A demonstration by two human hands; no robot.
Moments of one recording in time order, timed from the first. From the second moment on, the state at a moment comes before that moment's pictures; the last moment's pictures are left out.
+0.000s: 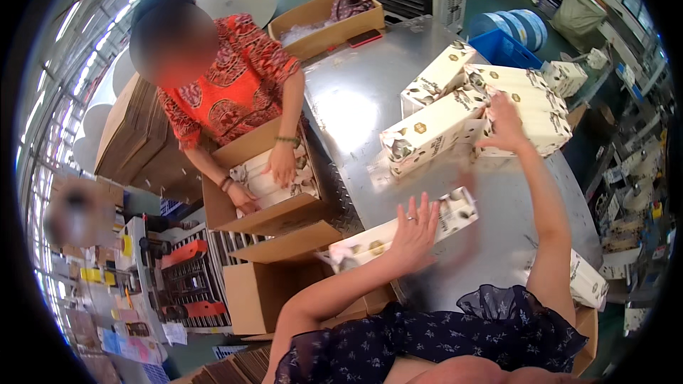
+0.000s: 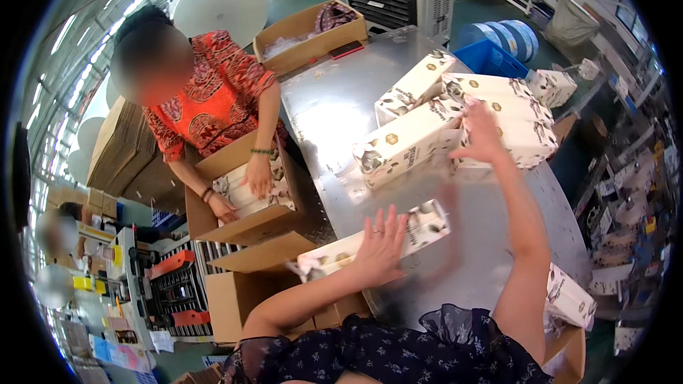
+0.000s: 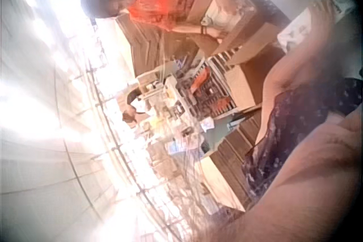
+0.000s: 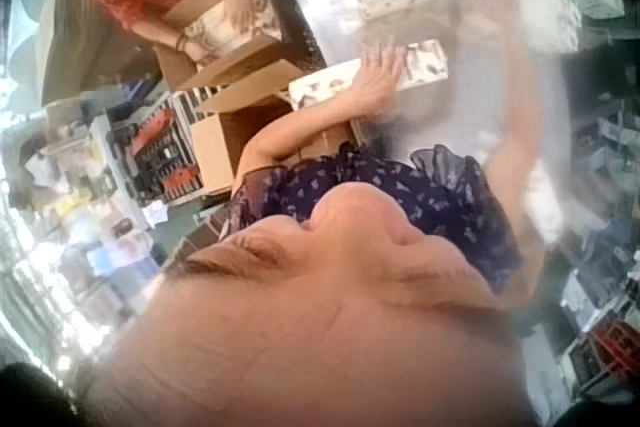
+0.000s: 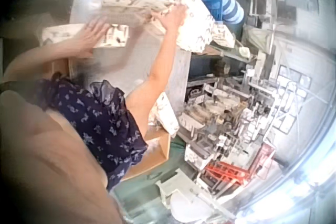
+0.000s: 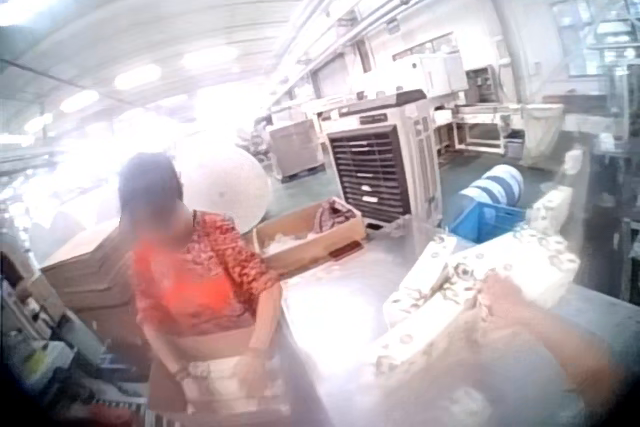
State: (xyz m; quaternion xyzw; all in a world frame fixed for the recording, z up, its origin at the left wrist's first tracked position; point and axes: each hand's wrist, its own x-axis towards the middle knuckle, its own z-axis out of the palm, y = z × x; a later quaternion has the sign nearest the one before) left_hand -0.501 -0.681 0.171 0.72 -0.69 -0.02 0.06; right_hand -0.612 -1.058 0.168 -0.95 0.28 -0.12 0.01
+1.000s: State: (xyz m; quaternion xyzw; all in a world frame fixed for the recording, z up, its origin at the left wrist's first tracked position) left_hand -0.359 -0.301 0.071 0.85 -0.43 -0.30 0.04; right_hand -0.530 -0.629 0.323 -0.94 0.12 -0.23 0.21
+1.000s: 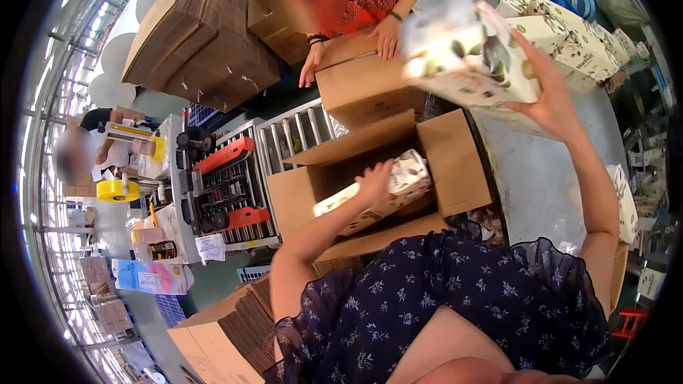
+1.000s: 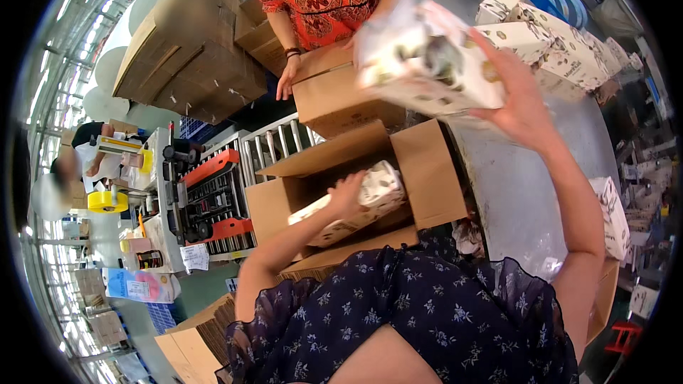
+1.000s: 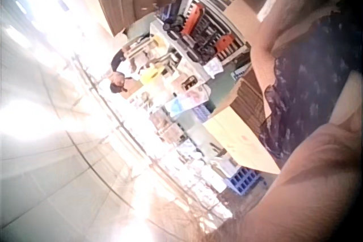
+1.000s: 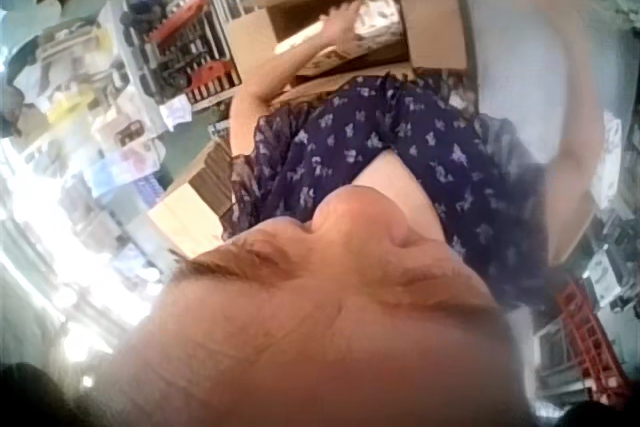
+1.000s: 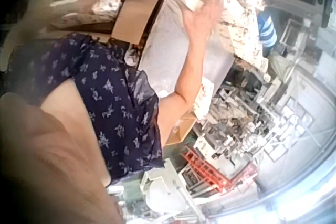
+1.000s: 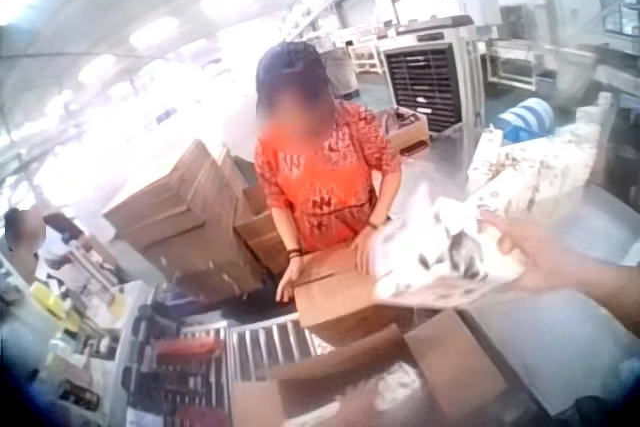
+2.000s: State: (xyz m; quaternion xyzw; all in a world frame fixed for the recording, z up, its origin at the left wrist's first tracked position) left_hand -0.398 -0.445 0.114 0.64 -0.54 -0.47 0.26; right_hand -0.423 -0.902 0.187 -1.00 0.09 0.01 -0.05
